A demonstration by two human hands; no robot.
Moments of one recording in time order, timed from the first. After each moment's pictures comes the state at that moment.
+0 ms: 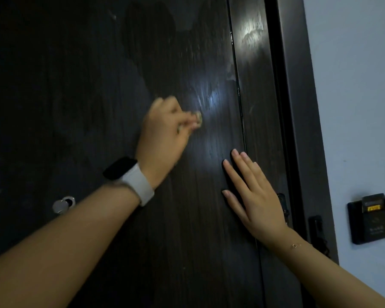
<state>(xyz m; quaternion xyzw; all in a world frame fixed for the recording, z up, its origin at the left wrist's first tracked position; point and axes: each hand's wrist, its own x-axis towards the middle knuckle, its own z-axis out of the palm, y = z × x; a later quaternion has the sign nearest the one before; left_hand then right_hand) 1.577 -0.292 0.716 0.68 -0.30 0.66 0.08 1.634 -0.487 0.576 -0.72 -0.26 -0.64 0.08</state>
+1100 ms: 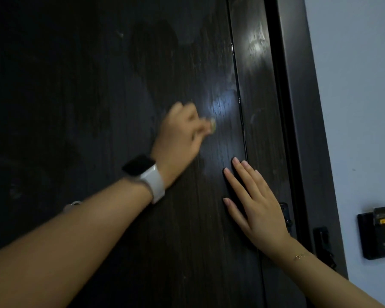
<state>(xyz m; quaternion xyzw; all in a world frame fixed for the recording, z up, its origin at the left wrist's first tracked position) 1.586 -0.308 0.730 0.67 -0.31 0.67 0.01 1.634 -0.488 0.577 -0.71 -0.28 -0.64 0.10</state>
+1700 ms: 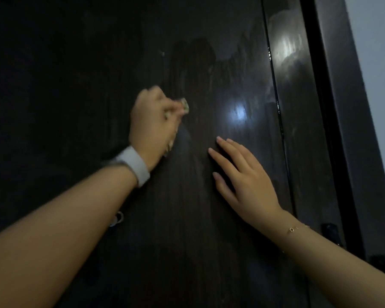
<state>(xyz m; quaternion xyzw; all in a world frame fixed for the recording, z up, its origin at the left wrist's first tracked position) 1.564 -0.218 0.779 0.67 -0.17 0.72 0.04 1.620 -0.409 0.662 -0.67 -0.34 -0.65 0.11</state>
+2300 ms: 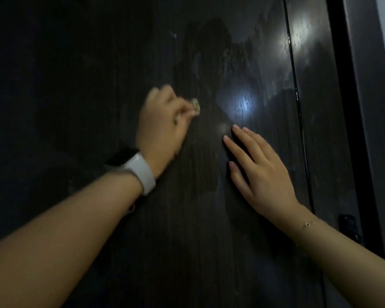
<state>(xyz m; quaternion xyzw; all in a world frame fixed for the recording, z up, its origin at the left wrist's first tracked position) 1.566 -0.204 0.751 0.67 -0.18 0.72 0.01 1.624 -0.405 0.657 -0.65 -0.32 -0.68 0.09</state>
